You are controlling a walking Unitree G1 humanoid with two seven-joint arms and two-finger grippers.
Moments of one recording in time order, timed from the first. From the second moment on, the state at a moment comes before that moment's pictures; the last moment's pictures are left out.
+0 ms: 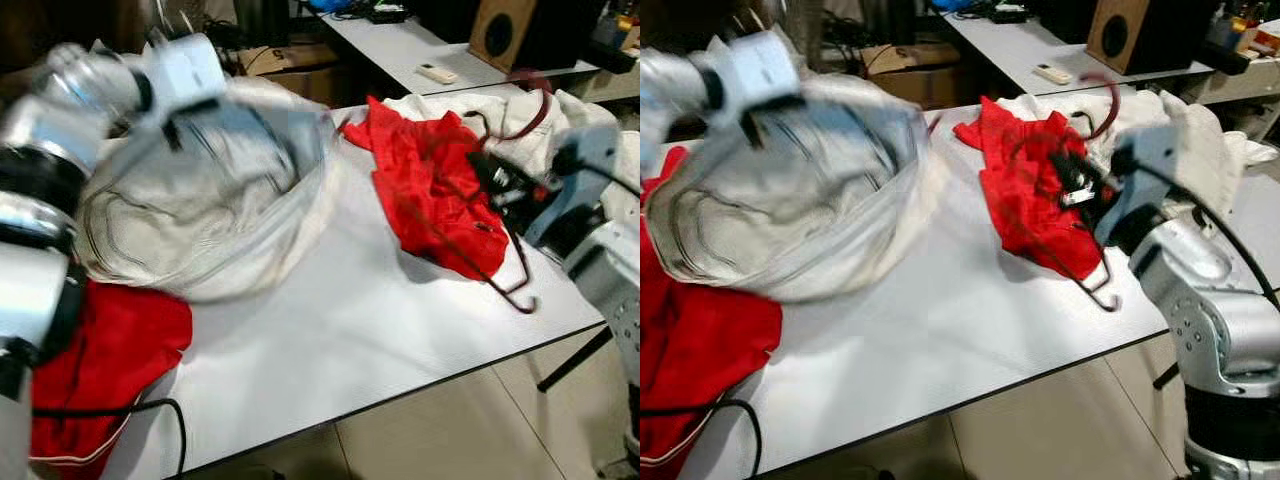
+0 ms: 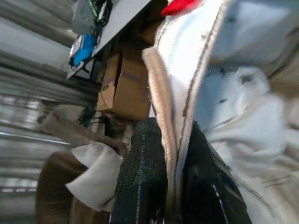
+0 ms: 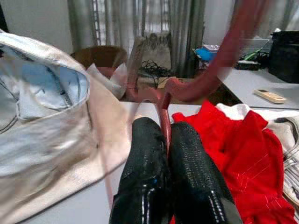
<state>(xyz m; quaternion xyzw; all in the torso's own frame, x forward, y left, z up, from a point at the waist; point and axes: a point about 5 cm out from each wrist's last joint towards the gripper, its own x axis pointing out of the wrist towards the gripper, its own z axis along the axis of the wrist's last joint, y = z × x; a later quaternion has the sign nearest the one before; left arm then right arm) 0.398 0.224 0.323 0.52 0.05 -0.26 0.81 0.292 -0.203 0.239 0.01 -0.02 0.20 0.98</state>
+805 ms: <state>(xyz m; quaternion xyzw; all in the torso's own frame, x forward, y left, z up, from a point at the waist) 0.389 0.195 0.258 0.34 0.03 -0.26 0.90 0.255 -0.157 0.216 0.07 -0.03 0.35 0.93</state>
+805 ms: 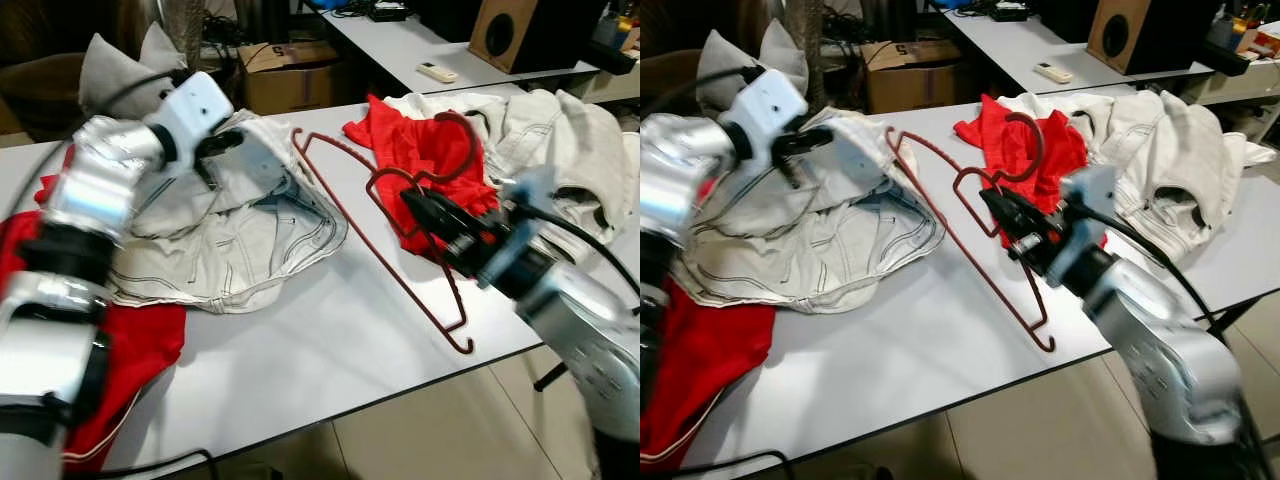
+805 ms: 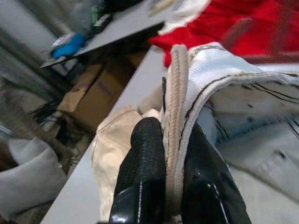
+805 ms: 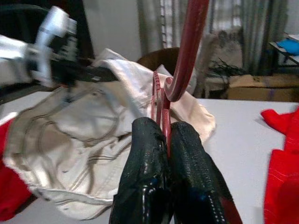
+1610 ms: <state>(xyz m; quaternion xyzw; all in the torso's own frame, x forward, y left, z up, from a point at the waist) 0.337 0.130 0.229 0.27 0.00 -0.30 0.92 0.252 -0.154 0.174 0.11 0.09 0.33 0.93</state>
